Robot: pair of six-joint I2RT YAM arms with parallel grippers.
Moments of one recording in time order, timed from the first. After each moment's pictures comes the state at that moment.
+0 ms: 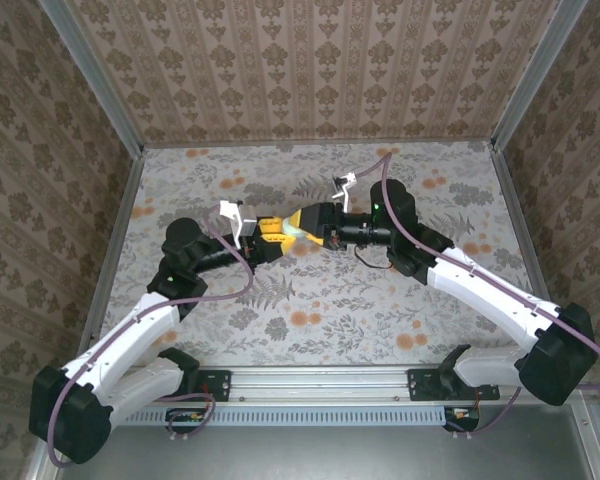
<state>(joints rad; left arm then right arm) -0.54 0.95 0.63 0.40 0.82 -0.18 0.66 1.27 1.04 0.06 -0.62 1.13</state>
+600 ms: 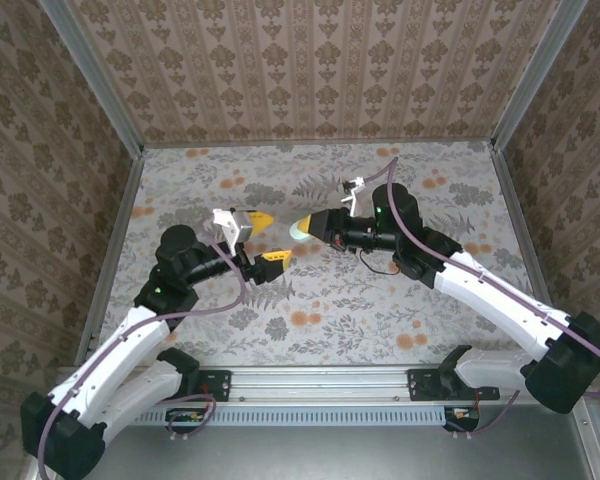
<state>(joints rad) -0.55 0.79 0.63 0.09 0.63 -0.06 0.65 1.21 1.03 -0.14 -0.46 1.03</state>
